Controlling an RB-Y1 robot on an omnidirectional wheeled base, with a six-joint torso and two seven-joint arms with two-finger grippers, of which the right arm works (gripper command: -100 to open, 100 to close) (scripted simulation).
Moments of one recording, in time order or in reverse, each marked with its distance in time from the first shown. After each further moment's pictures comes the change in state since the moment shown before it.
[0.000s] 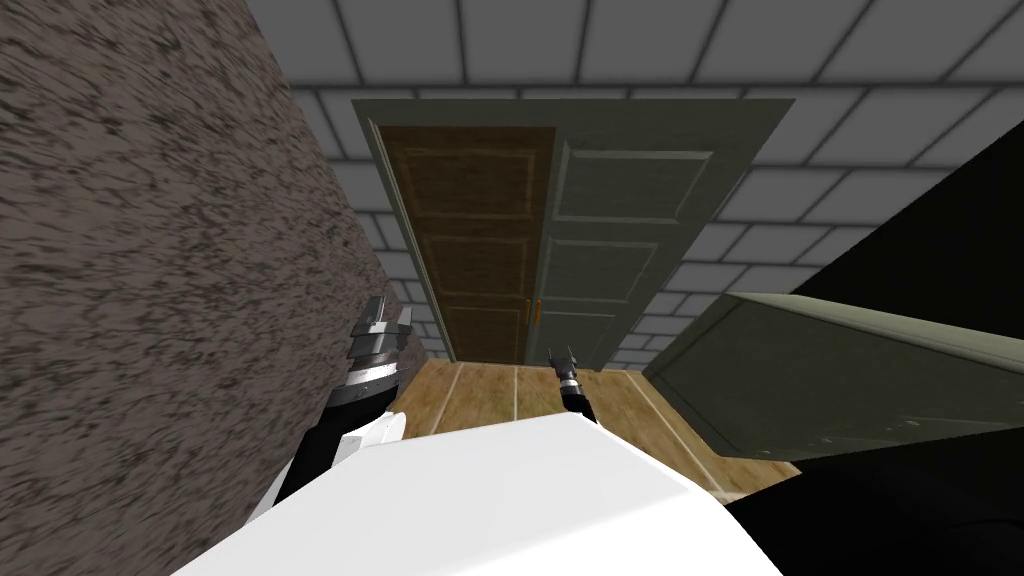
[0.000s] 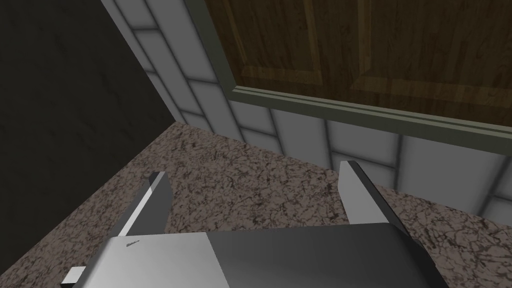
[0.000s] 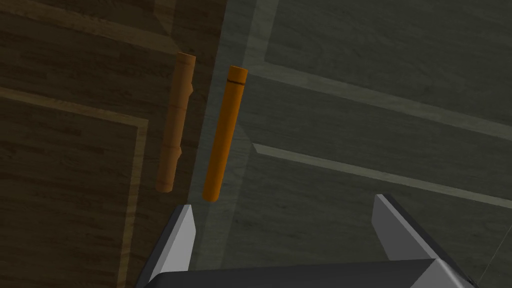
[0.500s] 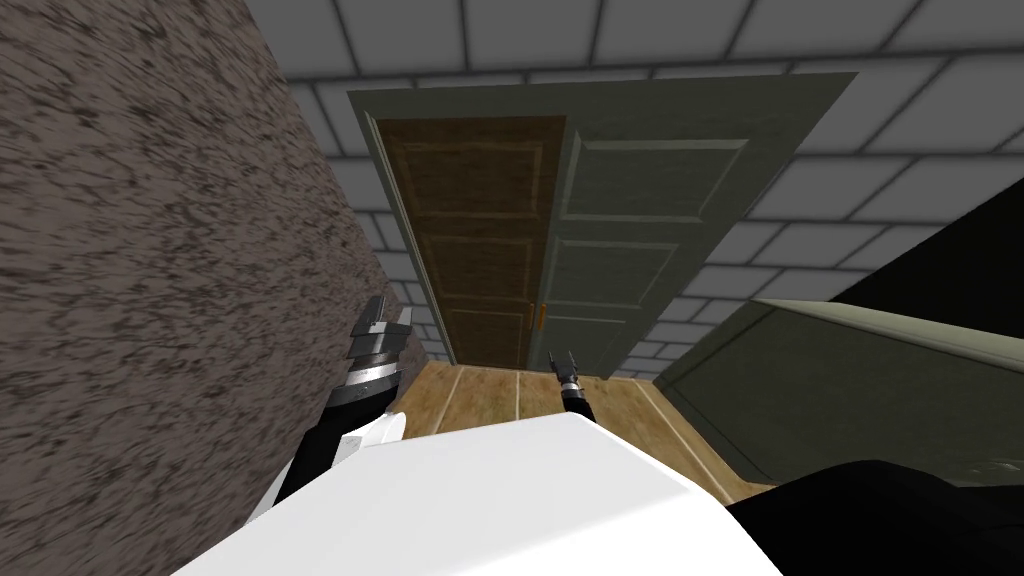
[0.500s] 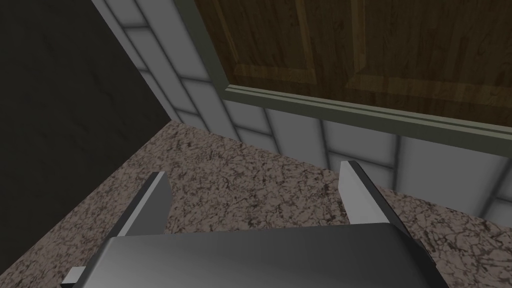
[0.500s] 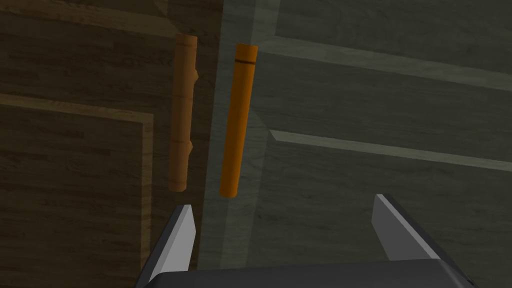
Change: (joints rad) arm -0.026 -0.012 0.019 0.099 -0.043 -0.029 -0.096
